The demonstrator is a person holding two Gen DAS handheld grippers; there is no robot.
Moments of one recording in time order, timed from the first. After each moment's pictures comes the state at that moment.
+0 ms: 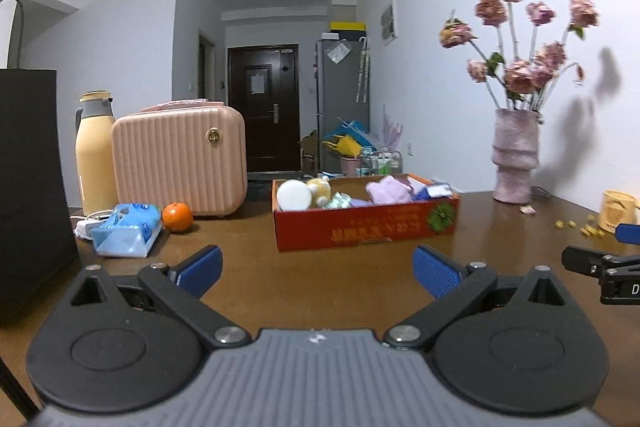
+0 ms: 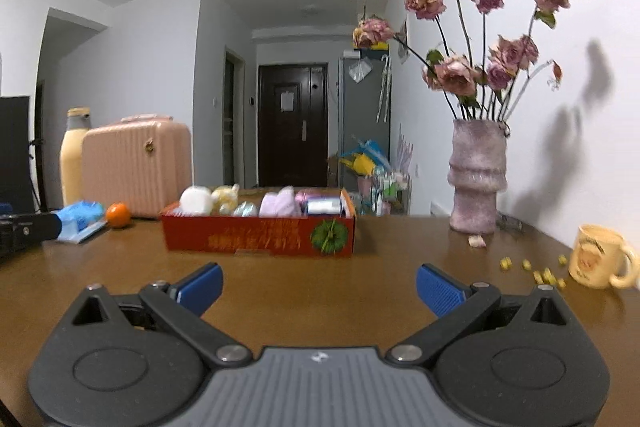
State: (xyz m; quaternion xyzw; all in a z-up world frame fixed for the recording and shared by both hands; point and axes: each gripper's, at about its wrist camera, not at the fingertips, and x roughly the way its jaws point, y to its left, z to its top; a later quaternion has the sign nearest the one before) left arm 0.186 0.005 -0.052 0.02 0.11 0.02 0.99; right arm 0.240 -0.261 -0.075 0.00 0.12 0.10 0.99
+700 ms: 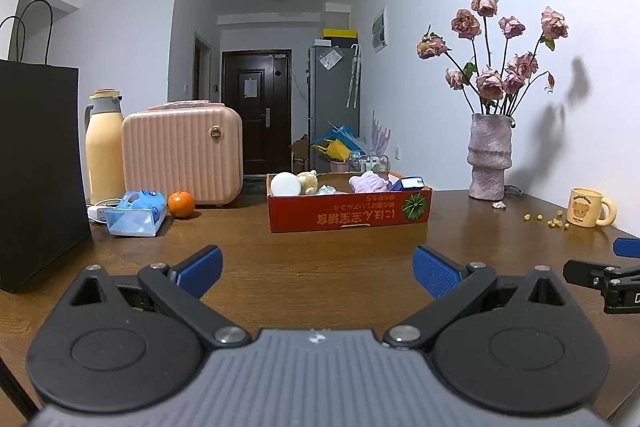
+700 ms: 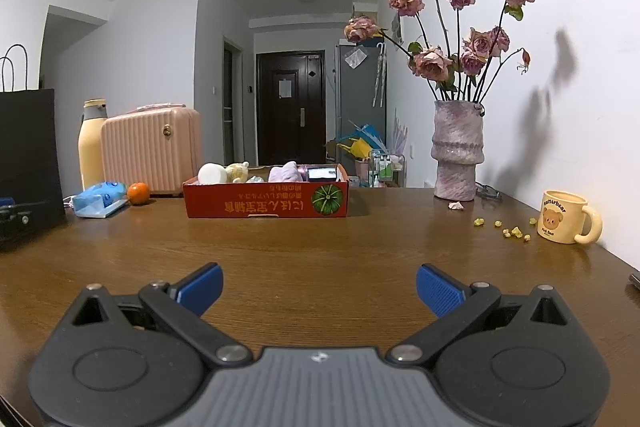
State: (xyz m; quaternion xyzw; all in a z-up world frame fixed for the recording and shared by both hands) left arm 0.113 -0.001 -0.057 0.00 0.10 0.01 0.99; right arm 0.148 -0.279 -0.083 0.01 0.13 0.10 0.99
